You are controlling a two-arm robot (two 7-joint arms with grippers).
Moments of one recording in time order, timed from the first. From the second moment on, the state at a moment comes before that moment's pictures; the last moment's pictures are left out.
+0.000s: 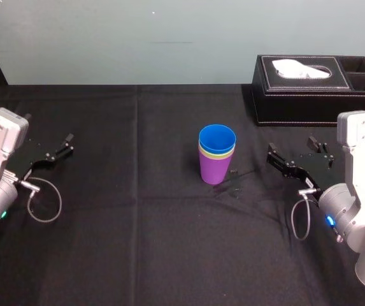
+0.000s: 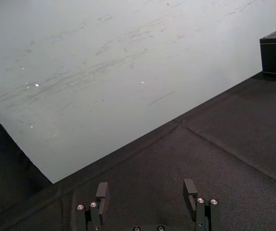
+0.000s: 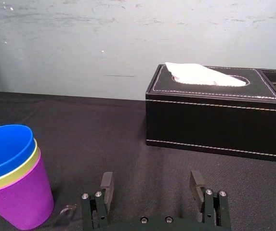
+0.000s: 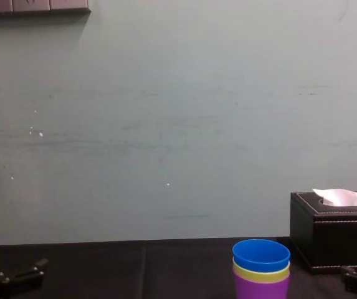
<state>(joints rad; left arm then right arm) -0.20 0.60 0.45 -1.41 -0.25 -0.12 0.03 0.05 0.27 -0.15 -1.52 0.22 0.11 0.06</state>
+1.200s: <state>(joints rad) -0.20 0.60 0.45 -1.41 -0.25 -0.12 0.03 0.05 0.27 -0.15 -1.52 0.22 0.11 0.06</state>
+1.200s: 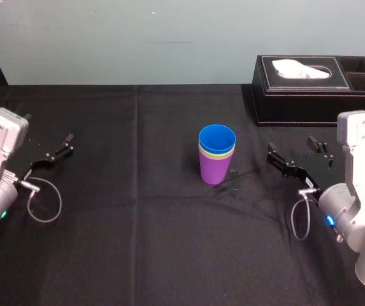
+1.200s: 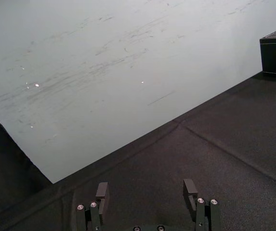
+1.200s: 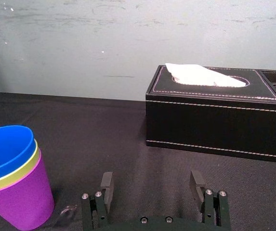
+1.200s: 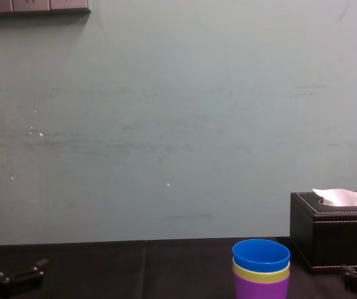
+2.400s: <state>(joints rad) -0.20 0.60 0.45 -1.41 -0.25 -0.12 0.03 0.05 0.27 -0.15 -1.52 0.22 0.11 0.06</state>
